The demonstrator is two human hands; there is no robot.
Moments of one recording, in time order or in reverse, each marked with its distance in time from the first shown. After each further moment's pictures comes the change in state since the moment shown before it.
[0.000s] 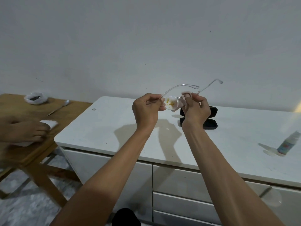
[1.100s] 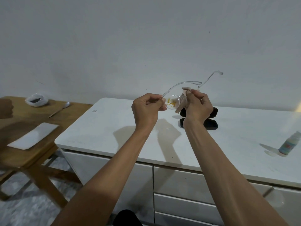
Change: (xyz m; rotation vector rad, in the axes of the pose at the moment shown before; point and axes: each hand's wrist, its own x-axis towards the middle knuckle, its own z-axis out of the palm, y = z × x) left_hand 0.002 0.007 -0.001 -0.031 -0.053 0.001; right_hand 0.003 -0.008 0.007 -0.066 0.010 -0.095
